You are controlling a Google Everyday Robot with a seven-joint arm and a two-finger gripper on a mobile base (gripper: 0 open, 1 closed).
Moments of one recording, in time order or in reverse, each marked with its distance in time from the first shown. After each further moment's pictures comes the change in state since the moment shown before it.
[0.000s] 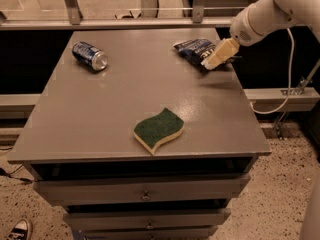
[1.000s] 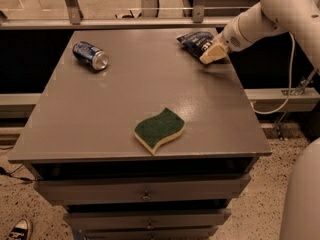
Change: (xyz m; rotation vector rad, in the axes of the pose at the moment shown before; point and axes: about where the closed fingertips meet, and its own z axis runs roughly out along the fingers) arm 0.000 0.001 0.043 -0.043 -0.026 0.059
